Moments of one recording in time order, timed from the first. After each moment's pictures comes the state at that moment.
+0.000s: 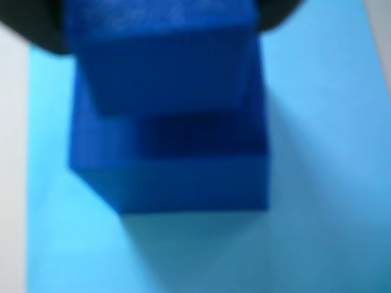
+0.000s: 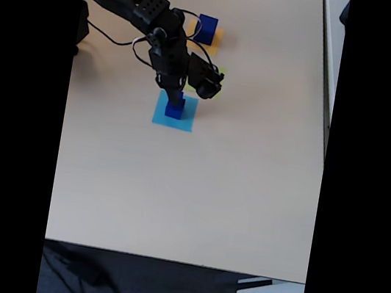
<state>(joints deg) 27.2 75.8 83.0 65.7 68.9</state>
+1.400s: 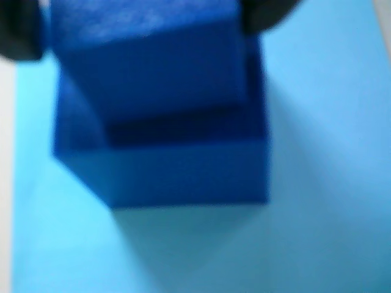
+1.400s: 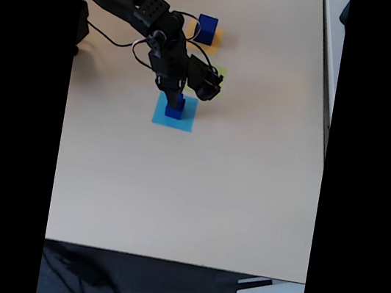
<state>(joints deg) 27.2 75.2 84.6 63.5 68.9</state>
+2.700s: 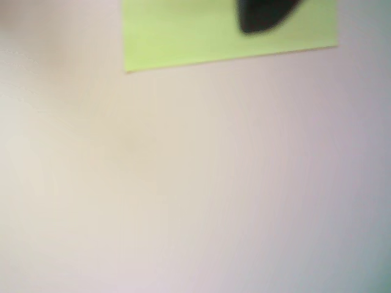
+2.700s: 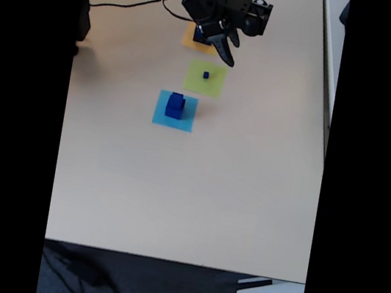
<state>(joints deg) 7.7 79.5 68.5 57.0 90.9</state>
